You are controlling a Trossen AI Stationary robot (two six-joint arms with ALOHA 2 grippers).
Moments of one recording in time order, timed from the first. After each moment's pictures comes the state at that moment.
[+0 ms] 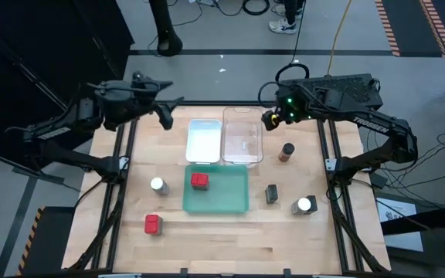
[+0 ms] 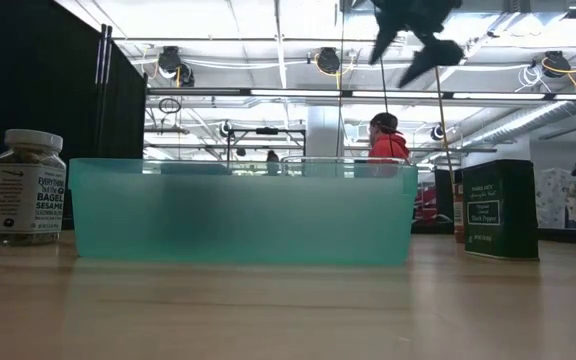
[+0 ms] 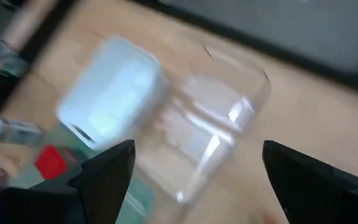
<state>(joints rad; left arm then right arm) 0.20 1.09 1.42 -0.58 -0.44 0.03 -0.38 1.32 1.43 -1.00 0.12 0.68</state>
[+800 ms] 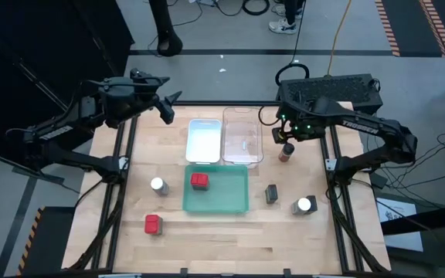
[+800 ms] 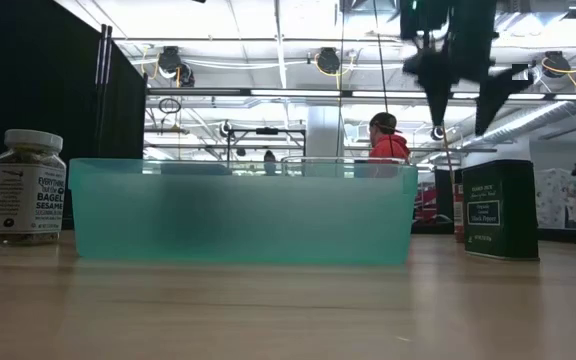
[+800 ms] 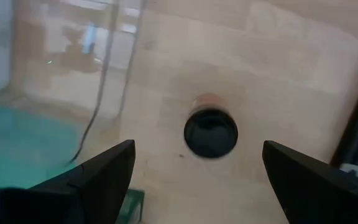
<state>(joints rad) 0.26 1.09 1.41 -0.59 -0.47 0.03 -0.42 1.32 1.20 -1.26 0.02 0.96</state>
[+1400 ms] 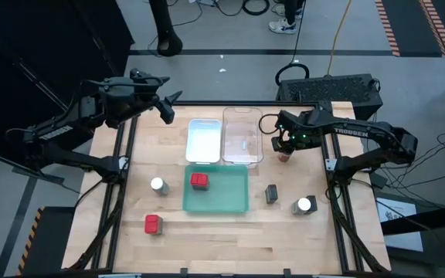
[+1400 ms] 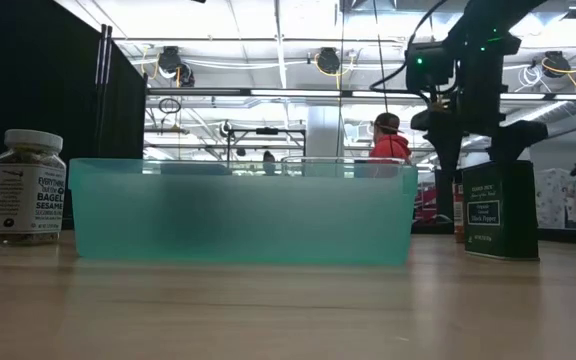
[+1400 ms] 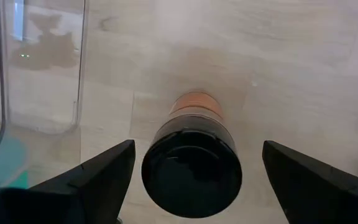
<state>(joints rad) 0.26 1.09 1.41 -0.59 -0.48 0.03 -0.47 1.32 0.90 -0.99 -0.03 0.97</state>
